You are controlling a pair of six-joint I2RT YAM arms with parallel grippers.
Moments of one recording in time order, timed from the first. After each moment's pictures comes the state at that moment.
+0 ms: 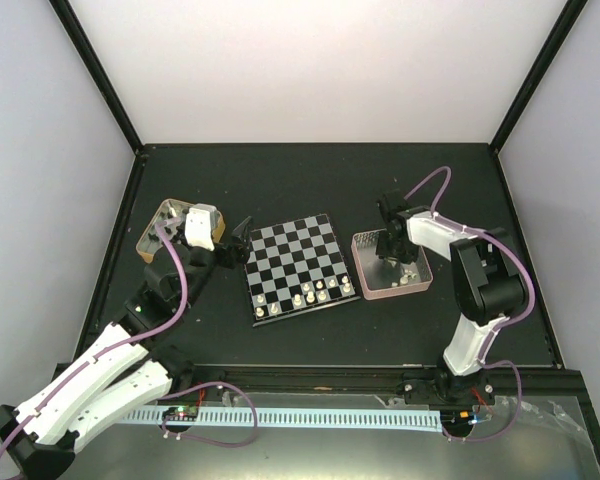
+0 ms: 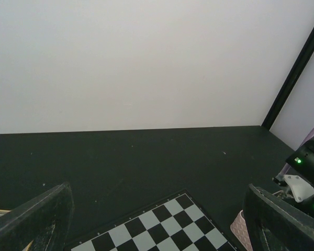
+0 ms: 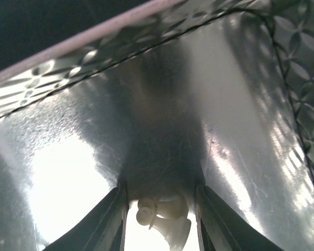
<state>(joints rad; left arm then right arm) -0.67 0.65 0.66 -0.10 -0.32 -0.25 0.34 1.80 1.09 -0.65 0.13 0.54</state>
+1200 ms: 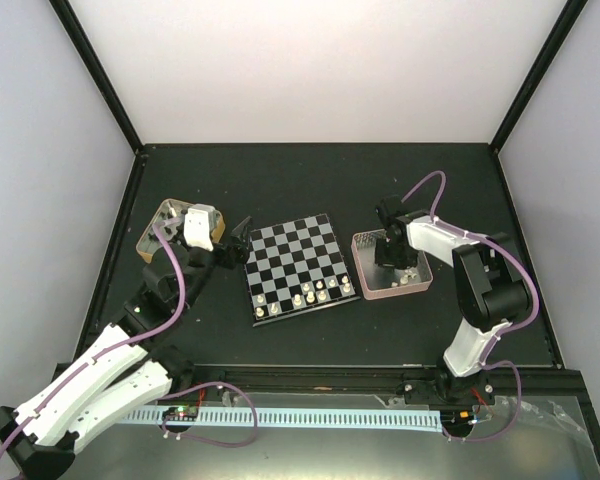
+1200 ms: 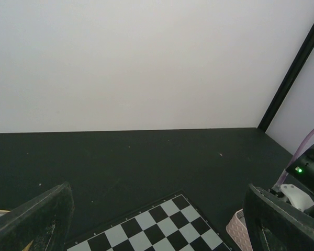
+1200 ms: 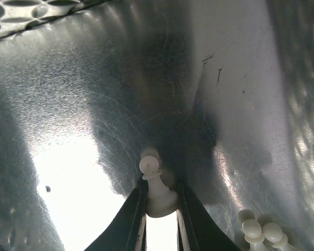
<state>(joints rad) -0.67 0.64 0.66 -0.10 -0.32 -0.27 0.36 1.75 1.04 -0.69 0.07 0.45</state>
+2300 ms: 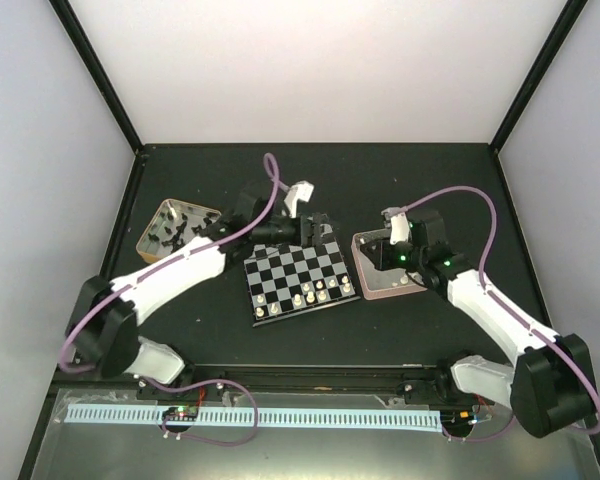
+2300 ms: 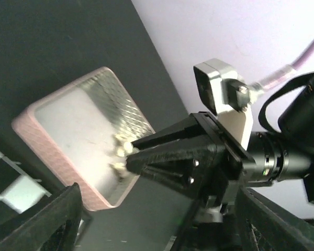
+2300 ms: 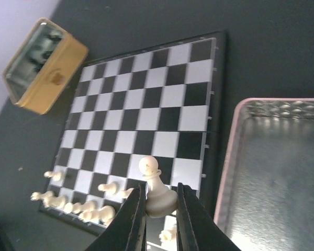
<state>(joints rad) -0.66 1.38 1.00 -0.05 0.51 -0.67 0.37 1.17 0.71 -0.26 -0.39 0.32</state>
